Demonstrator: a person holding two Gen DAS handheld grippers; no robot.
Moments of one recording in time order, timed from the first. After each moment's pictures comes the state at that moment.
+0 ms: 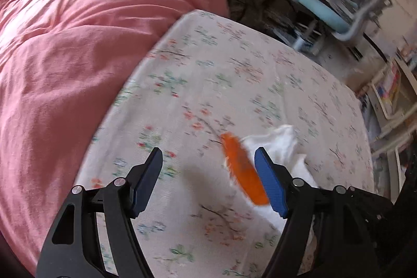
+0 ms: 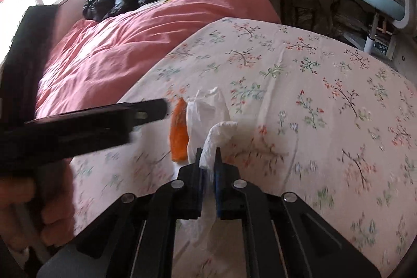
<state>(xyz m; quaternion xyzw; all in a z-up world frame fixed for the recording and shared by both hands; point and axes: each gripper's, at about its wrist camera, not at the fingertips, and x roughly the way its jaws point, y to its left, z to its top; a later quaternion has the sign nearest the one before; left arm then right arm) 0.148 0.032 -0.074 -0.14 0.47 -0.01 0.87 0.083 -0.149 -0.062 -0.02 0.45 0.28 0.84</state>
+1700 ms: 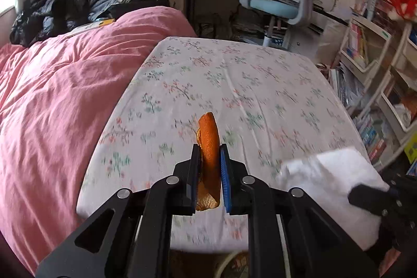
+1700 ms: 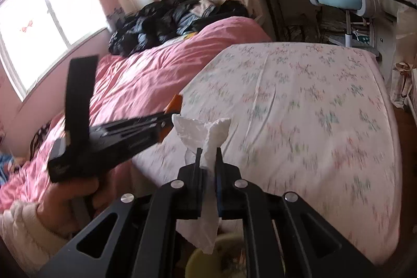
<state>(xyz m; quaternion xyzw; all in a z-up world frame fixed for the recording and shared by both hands) -0.027 -0.027 -0.032 -0.02 0.39 -0.03 0.92 -0.084 -0.225 -0.010 0.08 0.38 0.30 0.87</state>
